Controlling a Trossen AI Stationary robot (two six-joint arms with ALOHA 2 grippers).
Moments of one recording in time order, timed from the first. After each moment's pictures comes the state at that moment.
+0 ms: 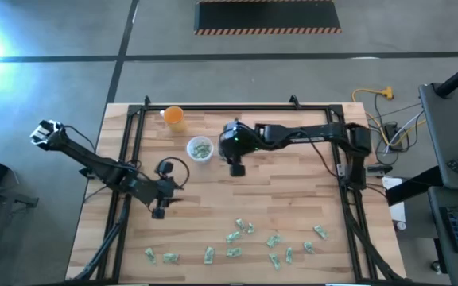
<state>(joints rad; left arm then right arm) -0.49 0.91 0.63 -0.49 -0.33 -0.22 -0.16 1.89 1.44 -0.36 -0.13 -0.31</state>
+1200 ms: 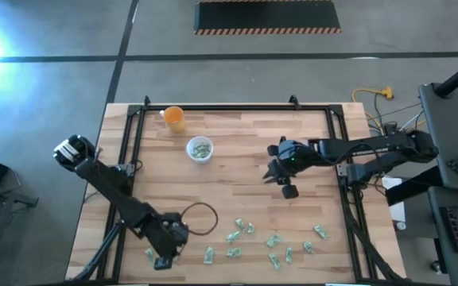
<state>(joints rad) -0.76 1.50 0.92 -0.40 0.02 -0.81 -0.02 1.26 0.85 -0.37 -0.20 -0.16</state>
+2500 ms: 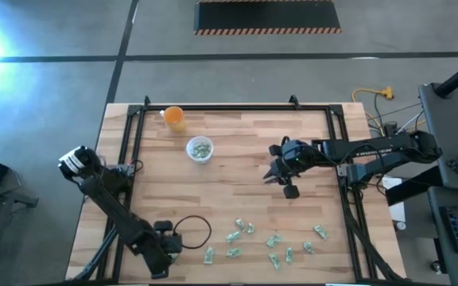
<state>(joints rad) -0.89 1.64 0.92 -0.42 -0.06 -1.01 -0.01 1.23 0.81 -0.31 -0.21 -0.15</state>
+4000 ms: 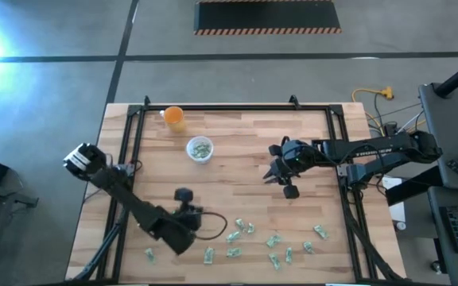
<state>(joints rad) -0.66 1.64 0.93 -0.46 -0.82 -0.35 -0.01 1.23 0.81 -0.31 -0.21 -0.15</state>
